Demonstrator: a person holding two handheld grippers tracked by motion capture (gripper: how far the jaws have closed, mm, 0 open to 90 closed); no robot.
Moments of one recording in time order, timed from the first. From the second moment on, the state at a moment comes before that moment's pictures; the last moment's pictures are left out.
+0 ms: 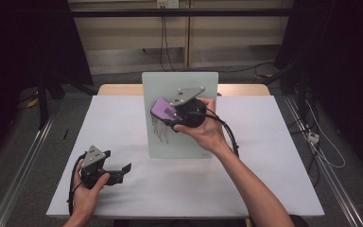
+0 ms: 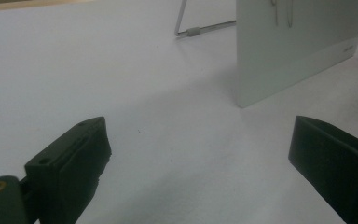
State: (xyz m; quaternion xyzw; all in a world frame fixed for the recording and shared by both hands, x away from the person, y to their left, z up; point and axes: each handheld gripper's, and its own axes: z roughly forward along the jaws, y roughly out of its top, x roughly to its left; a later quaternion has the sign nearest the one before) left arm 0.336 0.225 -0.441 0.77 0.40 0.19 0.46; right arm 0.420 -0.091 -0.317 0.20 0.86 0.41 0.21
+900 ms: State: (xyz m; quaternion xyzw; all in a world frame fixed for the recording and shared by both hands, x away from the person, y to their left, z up) left arm 0.337 0.226 -0.441 0.77 0.40 0.19 0.46; right arm 0.429 -0.081 -0.295 0.20 0.86 0.42 0.22
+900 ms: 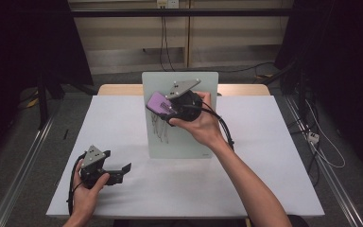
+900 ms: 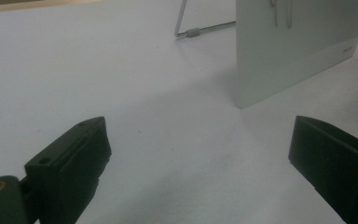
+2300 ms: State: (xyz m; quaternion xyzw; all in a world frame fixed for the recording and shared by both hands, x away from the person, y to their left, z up) left arm 0.337 0.227 -0.441 0.77 0.40 0.19 0.46; right arm 0.422 -0.086 -0.310 0.20 0.87 0.41 0.22
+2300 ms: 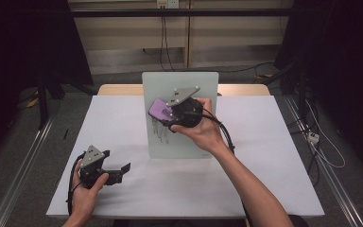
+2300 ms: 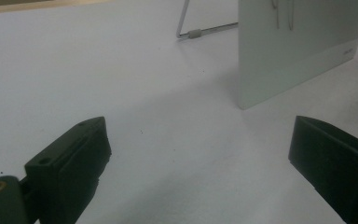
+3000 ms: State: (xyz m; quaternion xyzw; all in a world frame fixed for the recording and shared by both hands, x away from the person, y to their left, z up) left arm 0.336 0.225 -0.441 0.77 0.40 0.19 0.46; right arm 0.405 -0.082 -0.361 0.19 0.89 0.37 0.18
